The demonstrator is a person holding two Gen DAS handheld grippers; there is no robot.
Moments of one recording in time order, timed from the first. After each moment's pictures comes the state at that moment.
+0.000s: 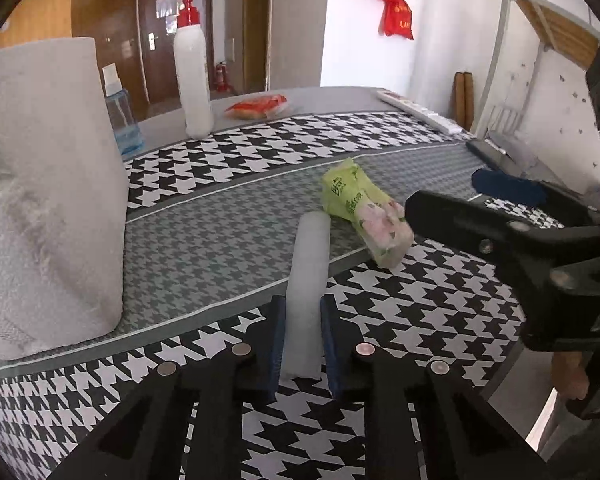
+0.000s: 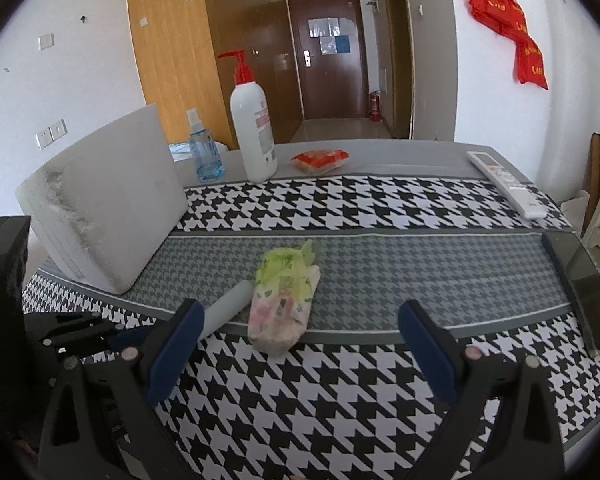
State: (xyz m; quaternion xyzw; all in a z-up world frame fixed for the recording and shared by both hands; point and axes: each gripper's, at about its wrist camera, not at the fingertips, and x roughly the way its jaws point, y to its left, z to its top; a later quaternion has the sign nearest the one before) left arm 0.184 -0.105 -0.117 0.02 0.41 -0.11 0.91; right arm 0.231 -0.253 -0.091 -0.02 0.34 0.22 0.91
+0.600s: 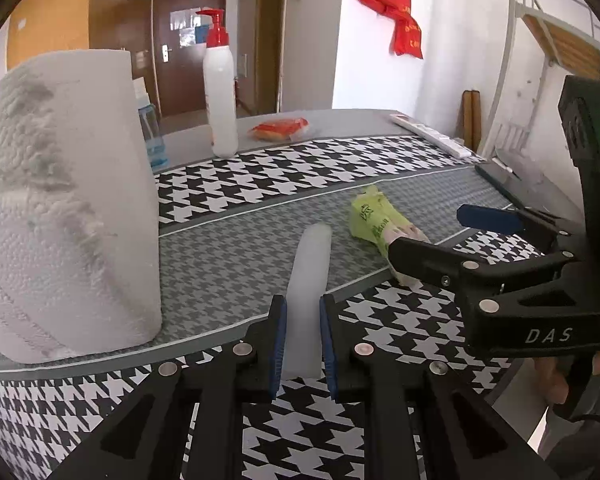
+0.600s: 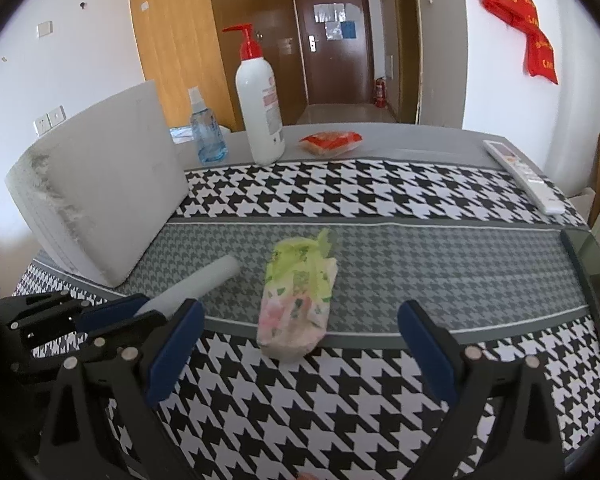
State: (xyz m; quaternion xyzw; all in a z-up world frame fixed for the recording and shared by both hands) left arm 0.179 -0.087 -0.105 0.01 0.38 -0.09 0.92; right arm 0.245 -0.235 -0.104 -0.03 0.37 0.23 0.90
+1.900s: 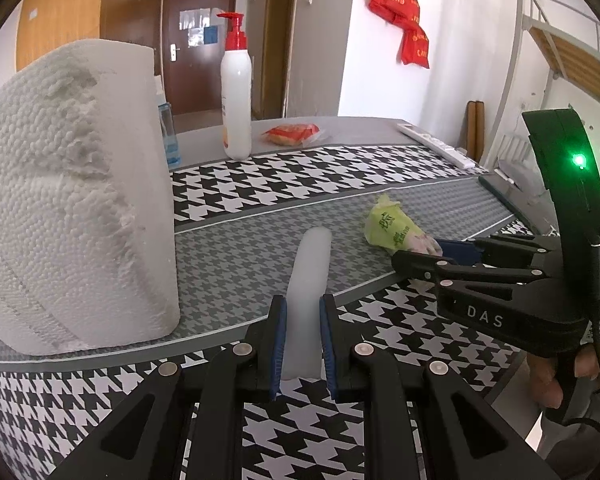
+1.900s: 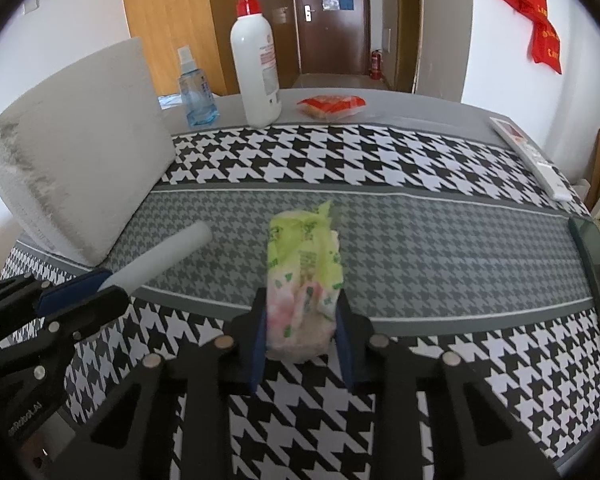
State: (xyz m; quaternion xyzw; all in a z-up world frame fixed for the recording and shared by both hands) left arm 0.172 -0.075 -0.101 -0.01 0.37 -0.09 0.93; right arm 0.253 -0.220 -0.119 -0.06 0.42 0.20 0.88
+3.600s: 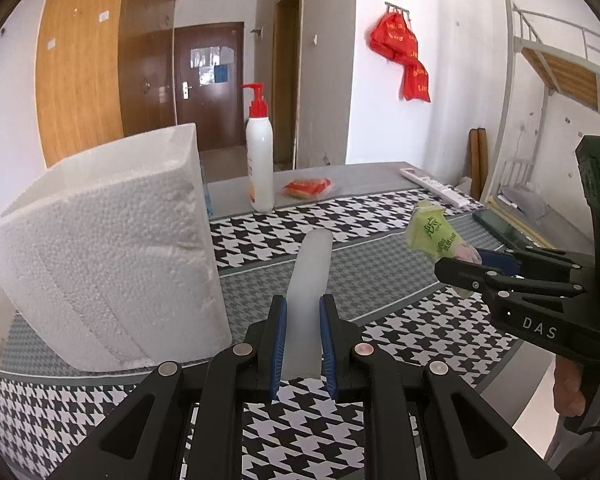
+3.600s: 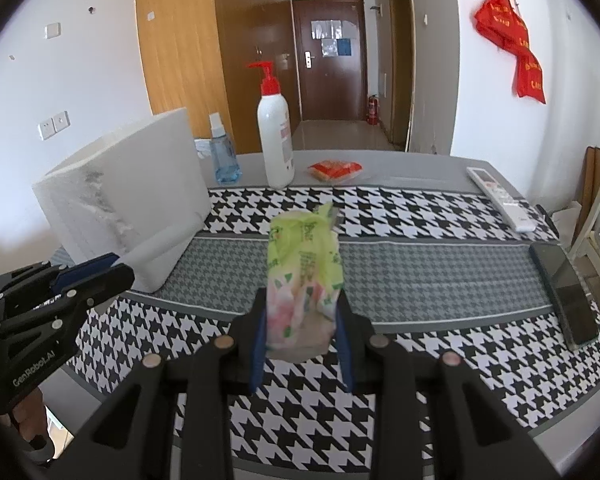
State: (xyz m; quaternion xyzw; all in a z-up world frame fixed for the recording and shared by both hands) left arm 0.139 -0.063 -0.060 0.00 0.30 -0.07 0.95; right arm 0.196 -0.229 -0.062 -0.04 0.34 0.21 0.92
